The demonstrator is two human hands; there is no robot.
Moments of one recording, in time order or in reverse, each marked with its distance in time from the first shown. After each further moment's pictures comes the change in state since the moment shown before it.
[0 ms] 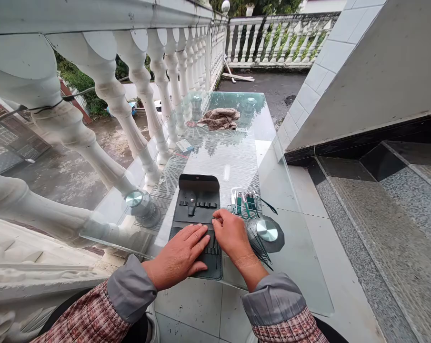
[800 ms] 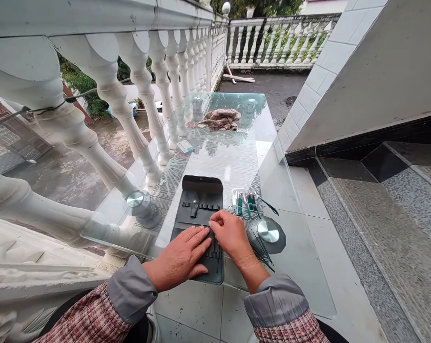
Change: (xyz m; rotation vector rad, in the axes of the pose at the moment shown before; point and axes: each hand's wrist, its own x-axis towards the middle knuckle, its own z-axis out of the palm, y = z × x) left_hand 0.000 -0.001 -0.002 -0.022 -0.005 0.030; right_hand 0.001 -0.002 0.003 0.124 -0.077 0.081
